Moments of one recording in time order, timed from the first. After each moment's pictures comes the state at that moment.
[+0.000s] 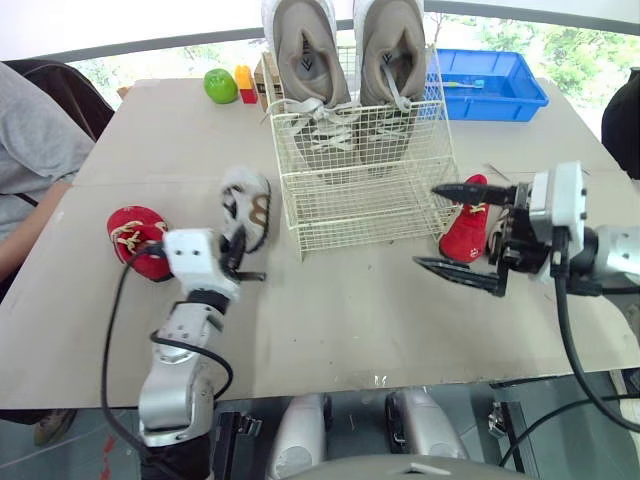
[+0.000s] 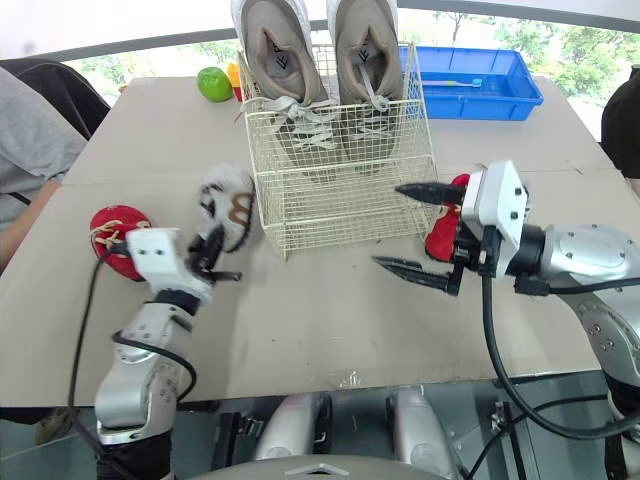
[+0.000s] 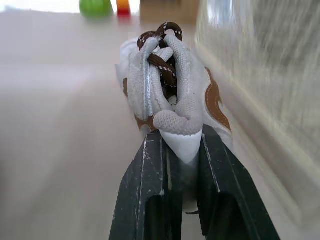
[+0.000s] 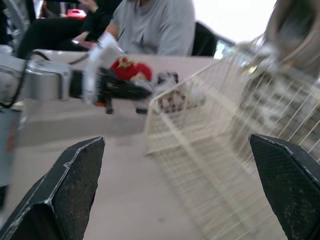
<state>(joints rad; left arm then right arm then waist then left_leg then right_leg) -0.02 0.27 0.30 -0.49 -0.31 0.31 -0.17 -0.43 -0.80 -0.12 -0.63 0.76 0.61 0.80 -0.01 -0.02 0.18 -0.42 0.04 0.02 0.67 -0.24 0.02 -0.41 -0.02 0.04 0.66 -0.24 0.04</state>
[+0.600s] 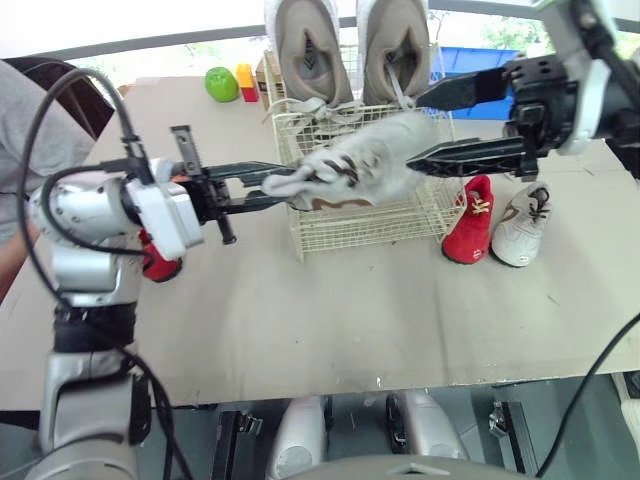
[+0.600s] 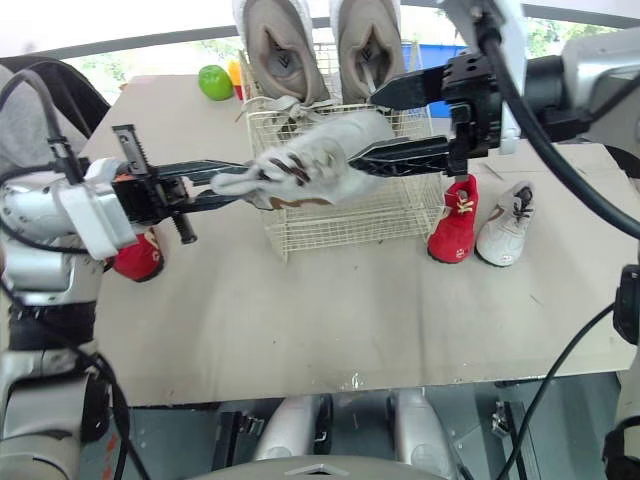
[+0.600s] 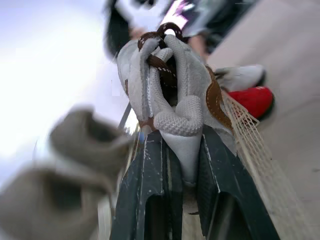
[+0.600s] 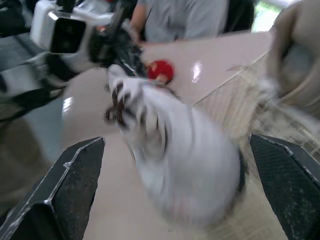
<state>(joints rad) -0.68 0.69 0.10 0.09 -0.43 -0.64 -1.43 -1.28 -0.88 0.14 -0.15 0.99 1.25 0.94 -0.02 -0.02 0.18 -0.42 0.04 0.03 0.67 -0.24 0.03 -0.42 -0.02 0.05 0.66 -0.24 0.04</state>
